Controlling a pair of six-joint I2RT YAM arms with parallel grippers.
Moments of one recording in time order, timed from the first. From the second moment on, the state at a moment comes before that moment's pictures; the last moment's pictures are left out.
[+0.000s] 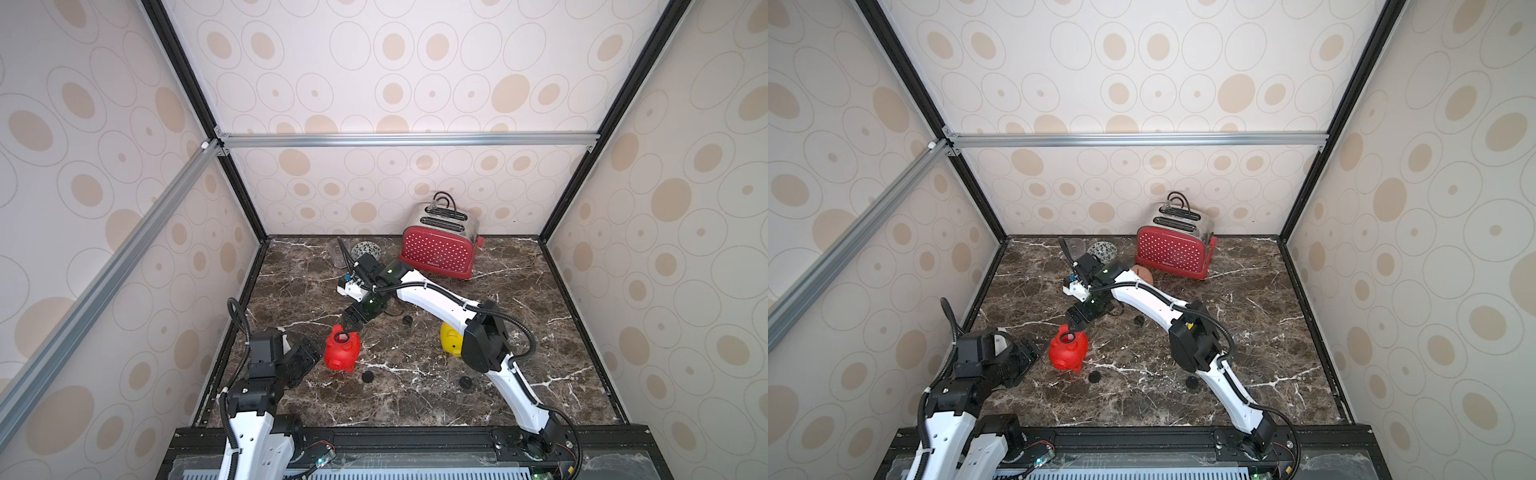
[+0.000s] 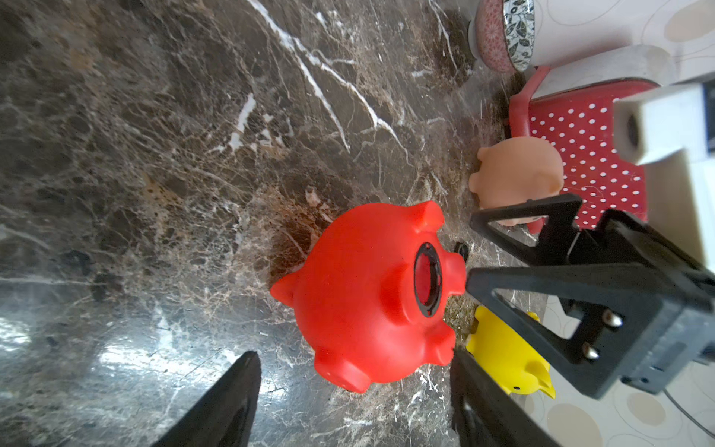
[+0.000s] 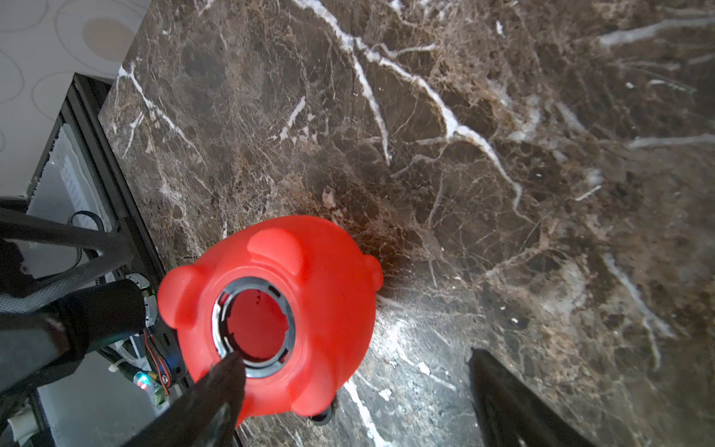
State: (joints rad) left arm 0.07 0.53 0.50 -0.82 0.35 -0.81; right arm 0.88 2.40 2.31 -1.08 -0.42 0.06
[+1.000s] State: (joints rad) left arm 0.07 0.55 0.35 -0.63 0.53 -0.91; right arm 0.90 2.47 2.35 -1.05 -0.47 0.04
